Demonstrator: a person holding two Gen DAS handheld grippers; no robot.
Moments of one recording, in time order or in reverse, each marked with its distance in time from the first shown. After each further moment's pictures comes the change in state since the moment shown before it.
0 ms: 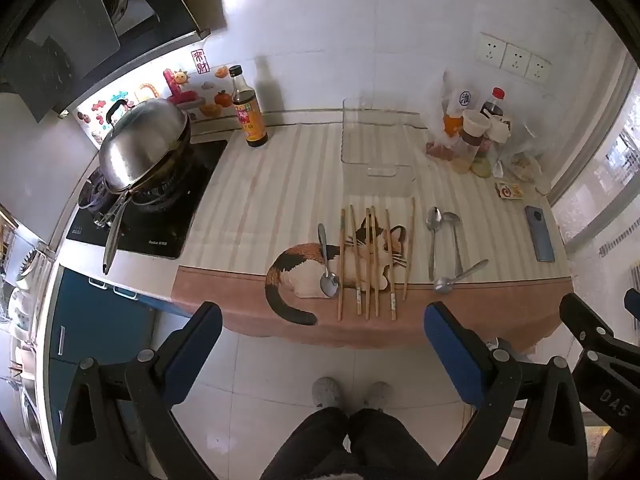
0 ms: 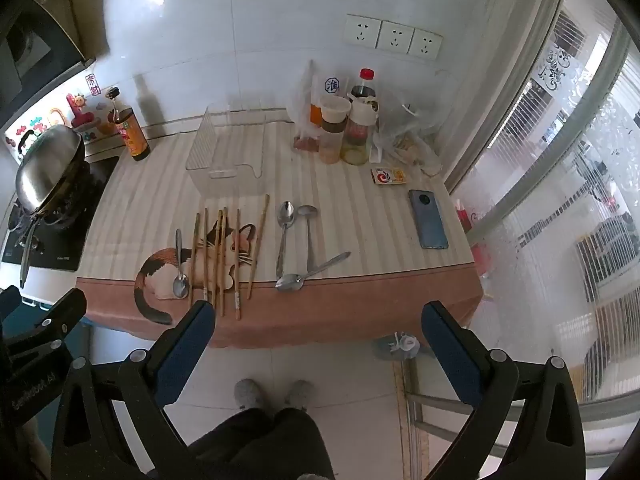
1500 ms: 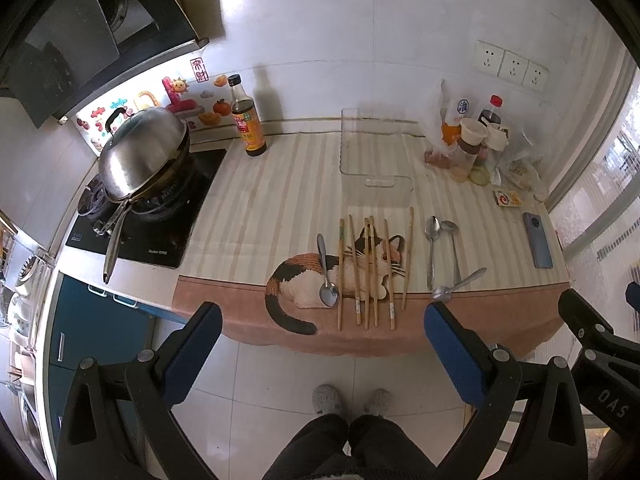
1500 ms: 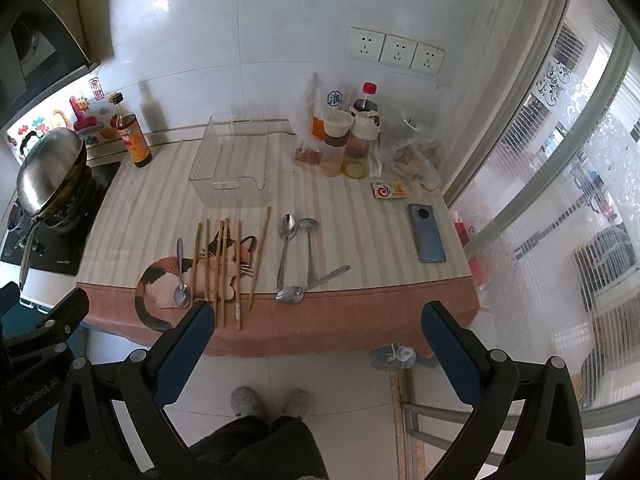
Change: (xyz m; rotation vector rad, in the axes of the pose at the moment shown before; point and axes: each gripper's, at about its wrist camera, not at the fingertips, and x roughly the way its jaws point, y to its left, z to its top) left arm -0.009 -0.001 0.014 -0.002 -0.023 -0.012; right arm -0.009 0.002 0.011 -0.014 -0.026 0.000
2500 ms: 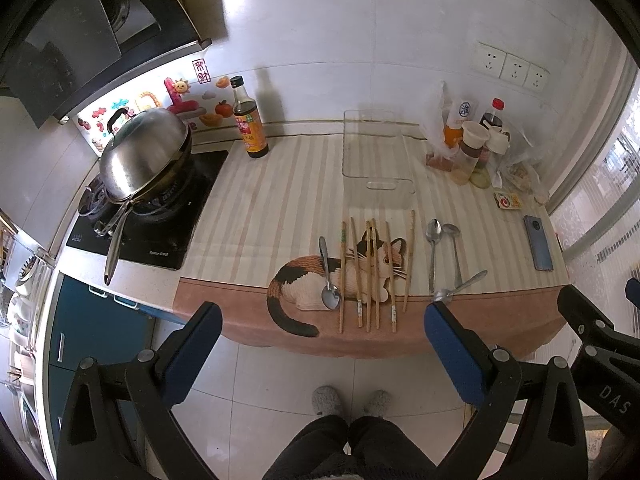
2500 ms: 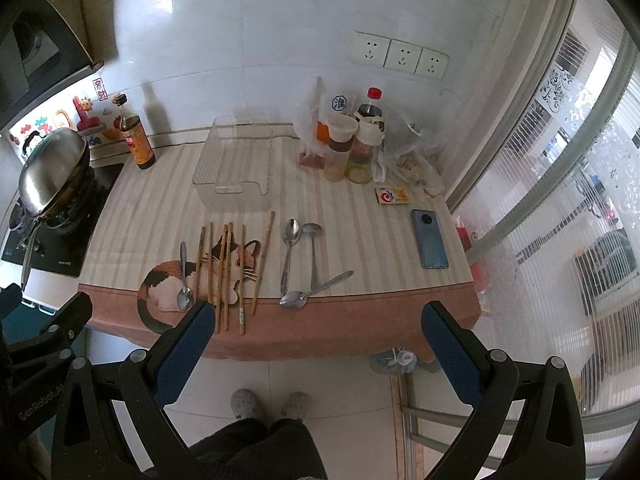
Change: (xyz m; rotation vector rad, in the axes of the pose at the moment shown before) left arm 0.002 -0.003 0.002 0.000 -0.002 -0.001; right arm 0.001 0.006 0.006 -0.004 -0.009 0.003
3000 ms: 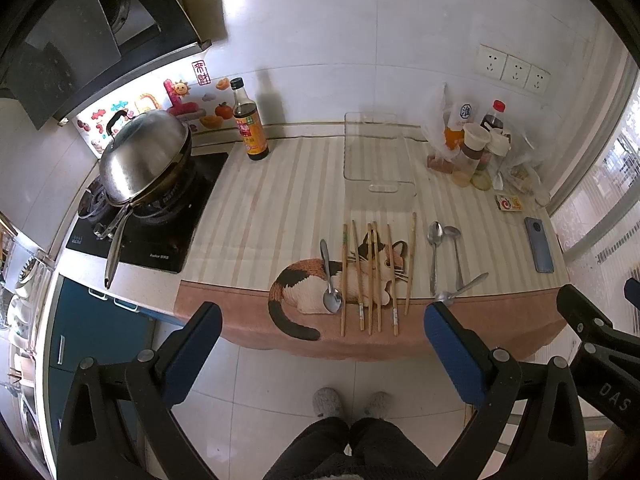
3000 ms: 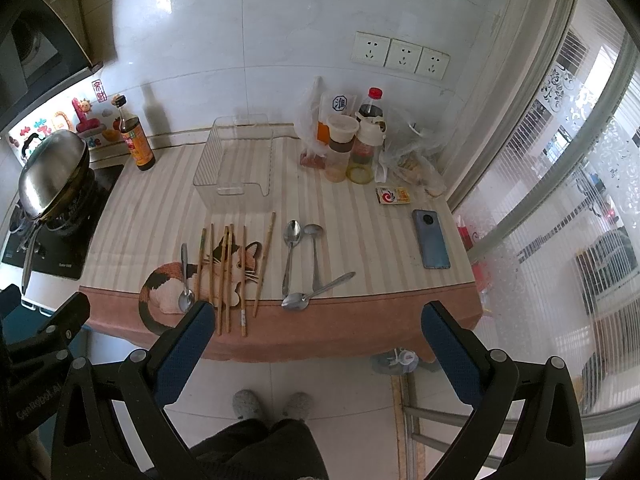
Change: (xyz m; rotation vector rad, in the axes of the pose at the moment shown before) left arm 0.000 0.006 0.002 -0.002 -0.003 -0.001; right arm 0.000 0.004 0.000 0.001 -0.002 0.000
